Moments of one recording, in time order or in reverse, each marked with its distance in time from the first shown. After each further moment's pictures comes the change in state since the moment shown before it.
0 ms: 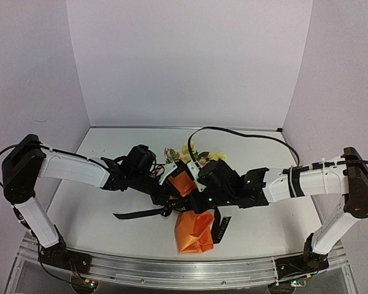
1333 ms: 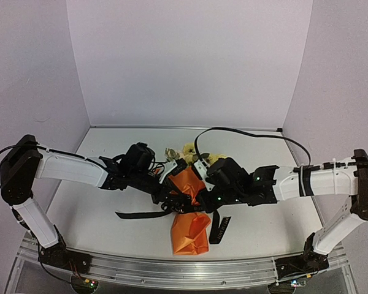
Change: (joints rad) left arm -0.002 -0.024 0.001 0.021 0.073 -0.009; right arm -0.027 -0.075 -0.032 -0.088 0.020 -0.069
